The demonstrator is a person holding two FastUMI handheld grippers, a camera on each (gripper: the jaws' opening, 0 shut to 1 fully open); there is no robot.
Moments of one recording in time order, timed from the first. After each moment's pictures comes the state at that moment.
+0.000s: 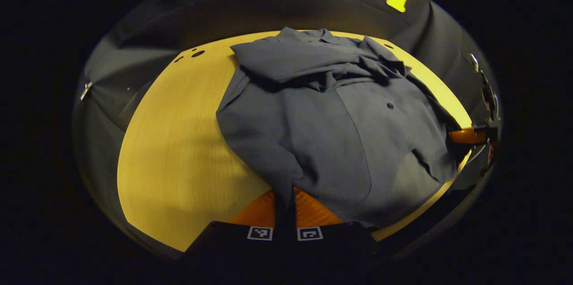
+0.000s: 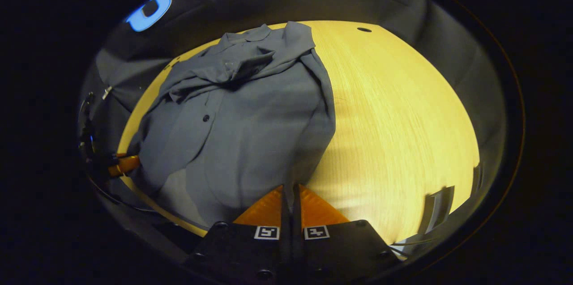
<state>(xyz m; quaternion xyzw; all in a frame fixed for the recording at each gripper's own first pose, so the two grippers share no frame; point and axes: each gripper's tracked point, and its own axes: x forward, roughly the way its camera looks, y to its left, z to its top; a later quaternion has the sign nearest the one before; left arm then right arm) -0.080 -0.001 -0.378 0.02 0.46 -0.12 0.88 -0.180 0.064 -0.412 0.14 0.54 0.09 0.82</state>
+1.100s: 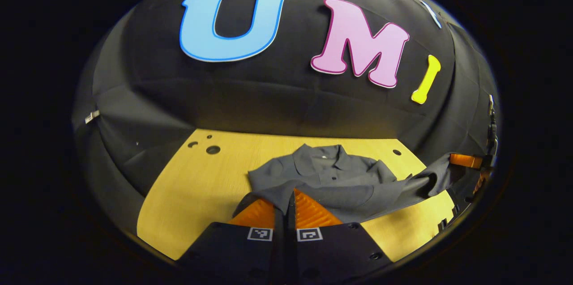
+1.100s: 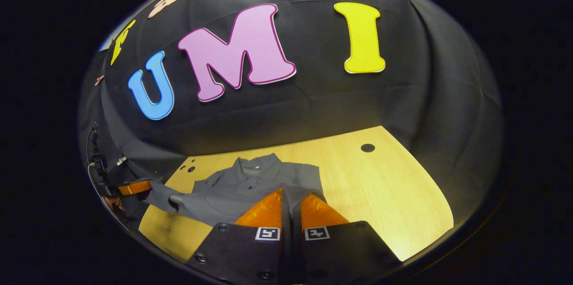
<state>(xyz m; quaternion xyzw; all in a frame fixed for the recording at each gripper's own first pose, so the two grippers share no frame) 0.125 0.003 -0.186 -0.05 0.24 -0.10 0.96 0.071 0.015 -0.233 0.19 0.28 0.06 0.94</state>
